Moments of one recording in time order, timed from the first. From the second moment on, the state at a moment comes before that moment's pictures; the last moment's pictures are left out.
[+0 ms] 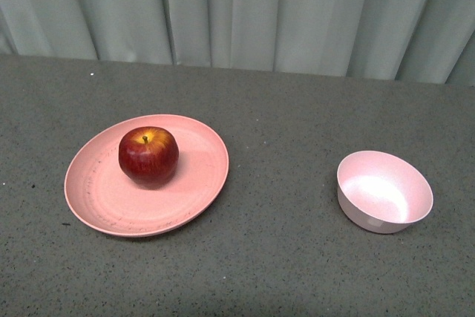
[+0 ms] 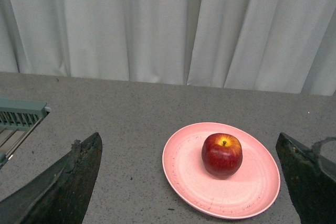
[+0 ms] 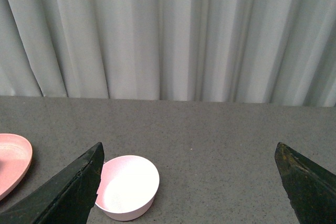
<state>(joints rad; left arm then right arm) 0.00 0.00 0.02 0.00 0.00 0.00 0.00 0.00 0.01 0.00 0.00 -0.01</state>
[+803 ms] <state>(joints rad) 0.00 0.00 0.02 0.00 0.00 0.00 0.00 0.00 0.01 0.00 0.00 -0.01</state>
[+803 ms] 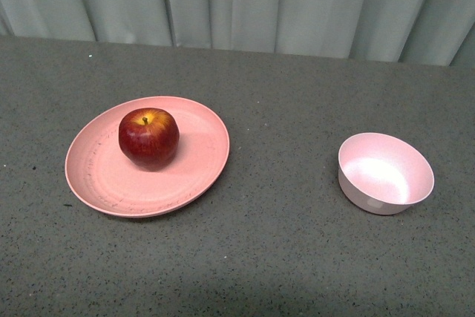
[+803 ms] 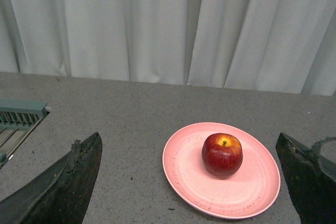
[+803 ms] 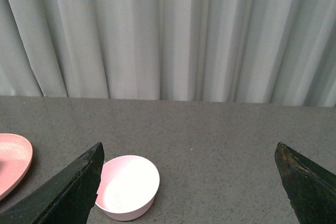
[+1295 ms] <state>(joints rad) 0.00 0.00 0.02 0.00 0.00 0.00 0.00 0.00 0.01 0.00 0.00 -0.01</state>
